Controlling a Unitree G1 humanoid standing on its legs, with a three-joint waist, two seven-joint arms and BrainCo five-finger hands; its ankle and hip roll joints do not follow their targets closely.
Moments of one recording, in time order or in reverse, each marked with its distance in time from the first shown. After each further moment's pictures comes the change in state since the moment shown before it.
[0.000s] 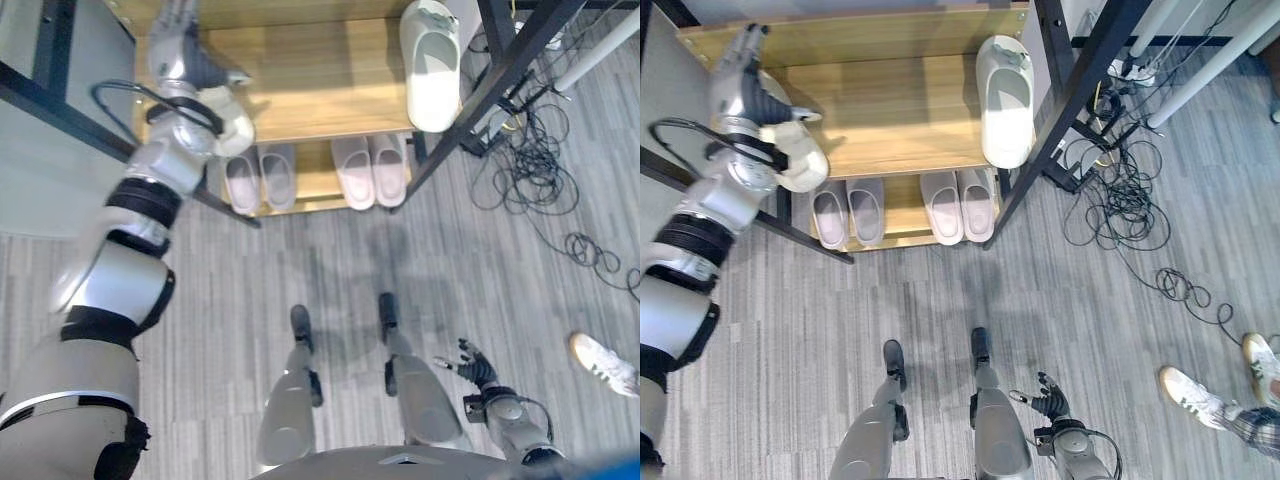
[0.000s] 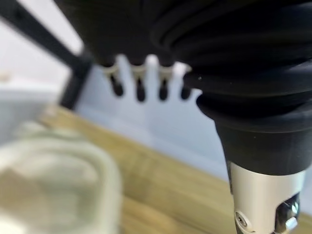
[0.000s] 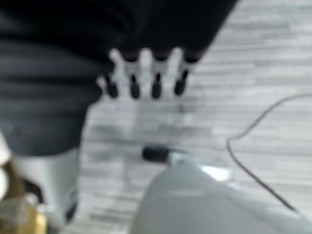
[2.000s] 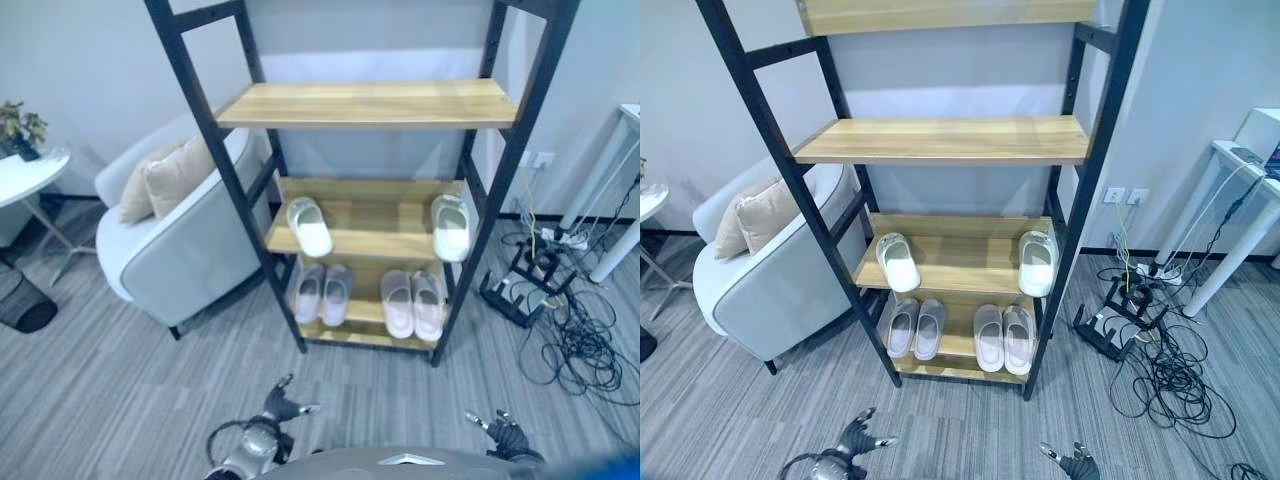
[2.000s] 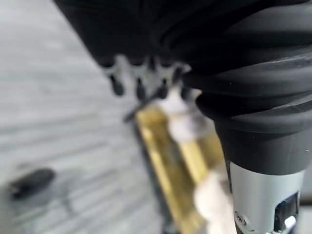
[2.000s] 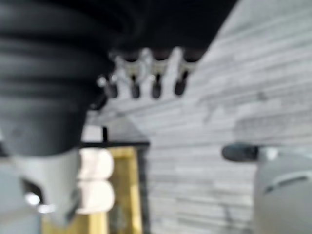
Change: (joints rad) left arm 1.176 -0.643 0.105 0.111 -0.237 -0.120 -0.322; right arm 0.097 0.043 -0.136 0.200 0.143 0.016 -0.036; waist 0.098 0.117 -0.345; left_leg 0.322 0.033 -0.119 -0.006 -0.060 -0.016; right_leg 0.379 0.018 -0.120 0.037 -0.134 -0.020
